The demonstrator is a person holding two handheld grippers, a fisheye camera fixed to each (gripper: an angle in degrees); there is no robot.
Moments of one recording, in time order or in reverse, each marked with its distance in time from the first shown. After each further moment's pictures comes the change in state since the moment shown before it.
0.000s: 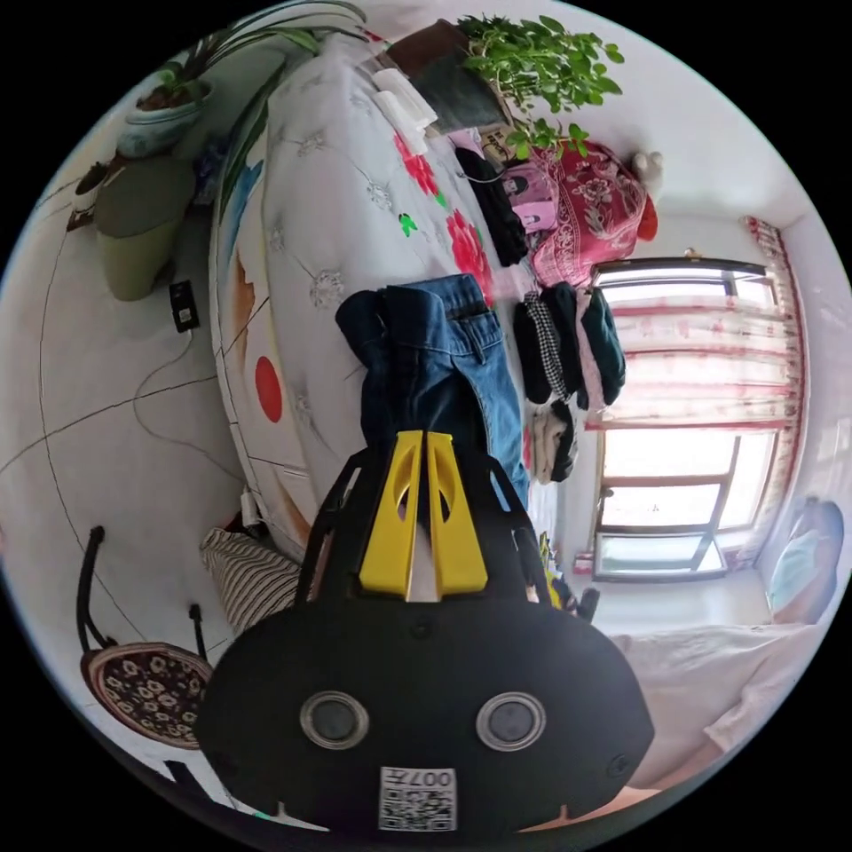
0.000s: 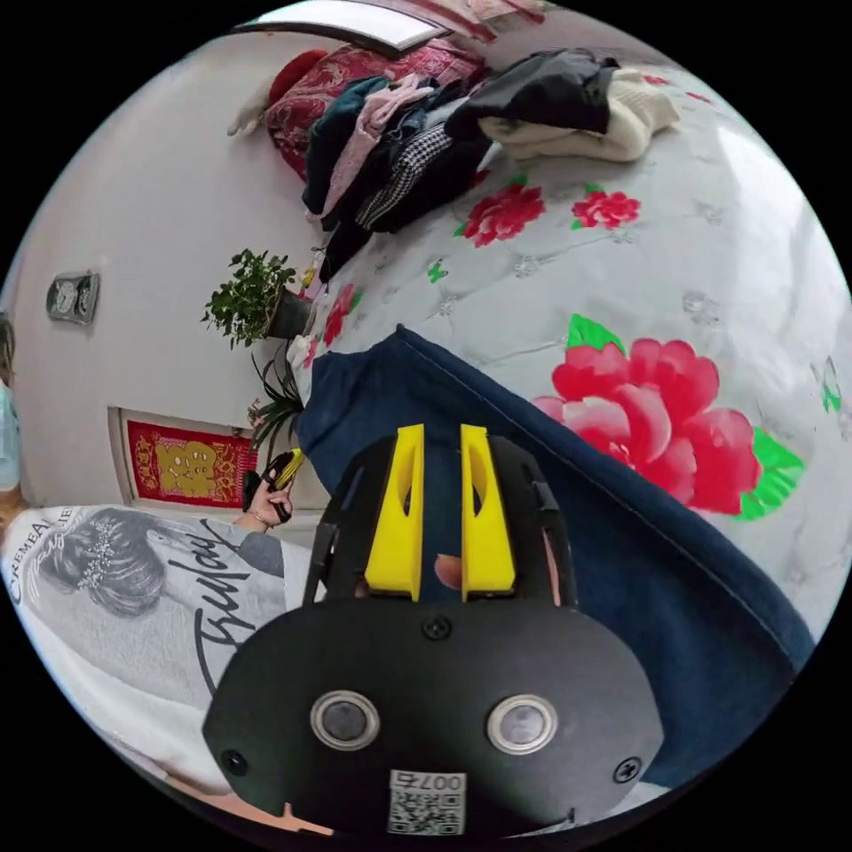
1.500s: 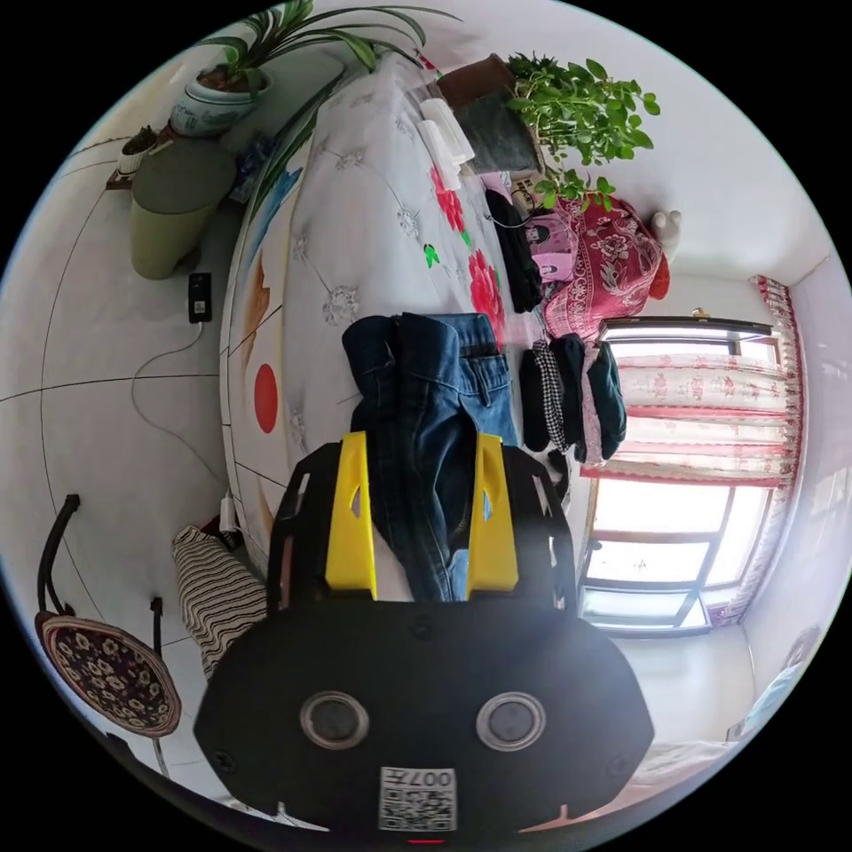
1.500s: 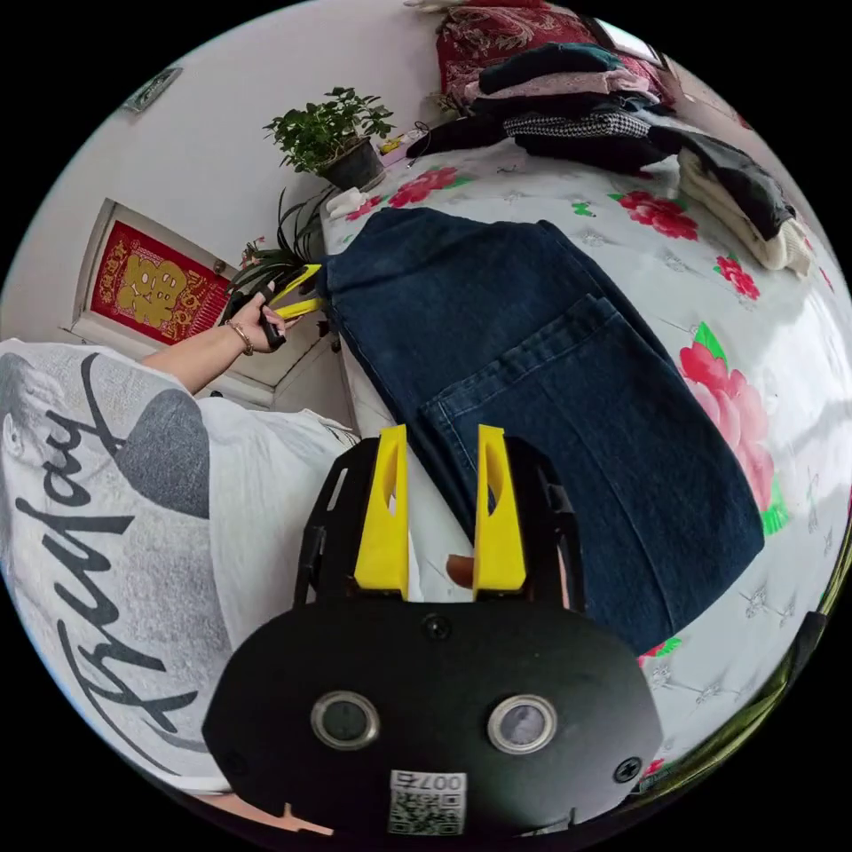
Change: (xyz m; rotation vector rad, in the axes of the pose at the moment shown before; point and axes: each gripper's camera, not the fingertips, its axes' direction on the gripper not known) left arm -0.111 -0.079 -0.025 0.131 0.003 -0.115; right arm -0.236 0.099 0.159 -0.226 0.217 -0.469
